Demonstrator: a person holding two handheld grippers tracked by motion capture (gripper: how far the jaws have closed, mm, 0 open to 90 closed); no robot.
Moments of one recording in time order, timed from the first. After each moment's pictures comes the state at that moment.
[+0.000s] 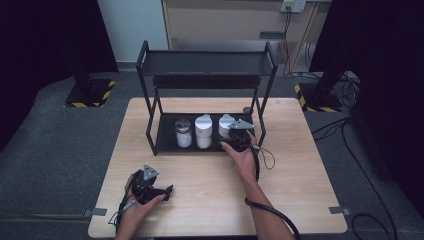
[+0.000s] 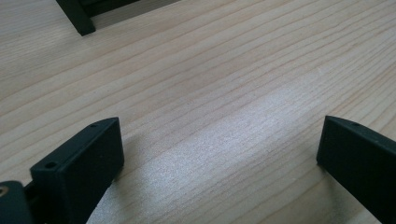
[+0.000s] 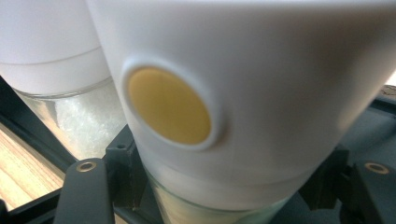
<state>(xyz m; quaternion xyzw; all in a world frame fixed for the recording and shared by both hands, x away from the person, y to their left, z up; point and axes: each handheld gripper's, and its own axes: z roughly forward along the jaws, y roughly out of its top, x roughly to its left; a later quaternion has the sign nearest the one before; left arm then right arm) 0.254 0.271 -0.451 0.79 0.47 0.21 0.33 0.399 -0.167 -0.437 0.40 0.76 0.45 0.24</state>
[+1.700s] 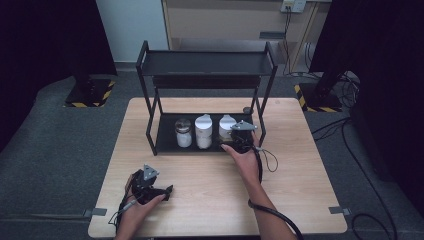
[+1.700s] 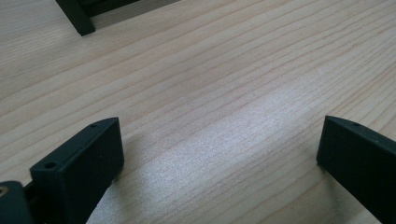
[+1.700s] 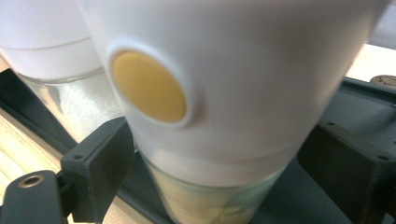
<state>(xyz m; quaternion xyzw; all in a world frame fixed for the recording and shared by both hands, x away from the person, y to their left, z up) 0.254 0.271 -0.451 0.79 0.47 0.21 0.33 0.396 -0.176 -0.436 0.41 0.76 0.45 0.23</state>
